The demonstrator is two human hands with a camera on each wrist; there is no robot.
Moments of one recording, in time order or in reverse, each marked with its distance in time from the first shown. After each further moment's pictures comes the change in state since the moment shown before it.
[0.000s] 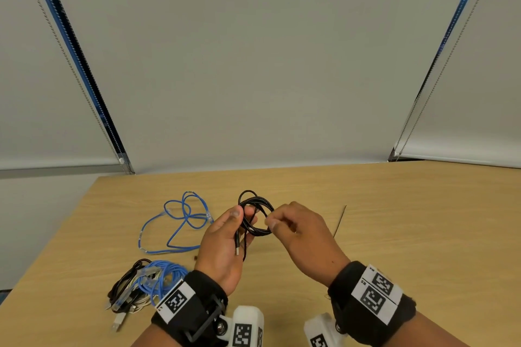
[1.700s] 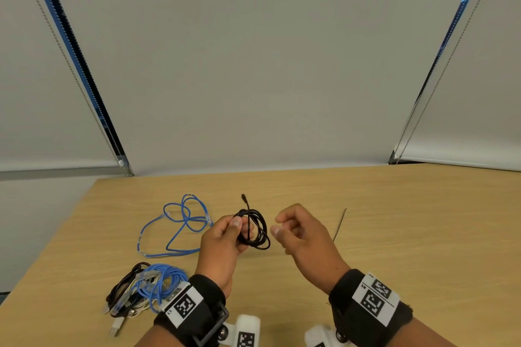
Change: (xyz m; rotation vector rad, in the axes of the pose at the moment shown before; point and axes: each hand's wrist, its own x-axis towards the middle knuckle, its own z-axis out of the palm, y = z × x) left_hand 0.008 -0.011 -0.008 0.376 0.142 0.121; right_hand -0.005 0.016 0.005 0.305 0.039 0.150
